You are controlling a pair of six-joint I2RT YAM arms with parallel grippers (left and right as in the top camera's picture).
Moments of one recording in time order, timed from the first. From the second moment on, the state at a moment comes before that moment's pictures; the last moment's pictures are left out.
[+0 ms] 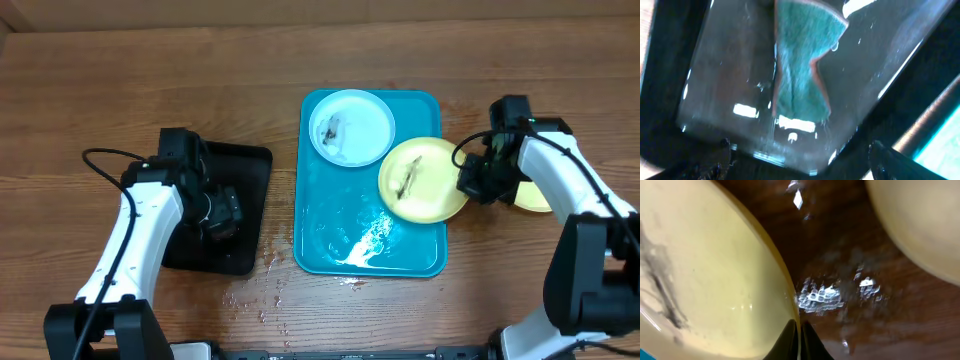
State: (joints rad) left arm 0.03 1.51 1.00 -0.98 0.04 -0.34; right arm 0.00 1.77 1.20 -1.00 -0.13 0.36
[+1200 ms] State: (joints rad) left arm -0.10 1.68 1.20 -1.05 -0.04 -0.42; right arm 0.35 1.71 0.97 -0.72 -0.17 0.46
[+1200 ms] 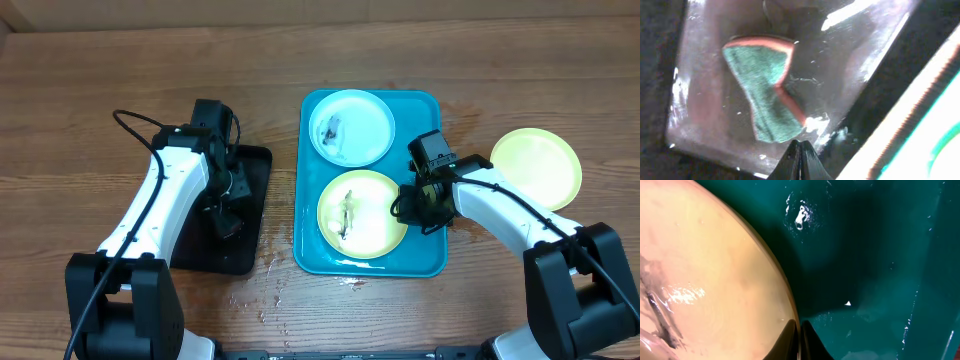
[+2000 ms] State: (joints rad) left arm -0.12 1.71 1.14 -0.98 -0.02 -0.46; right arm 0.35 1.71 0.97 -0.73 -0.17 0.49
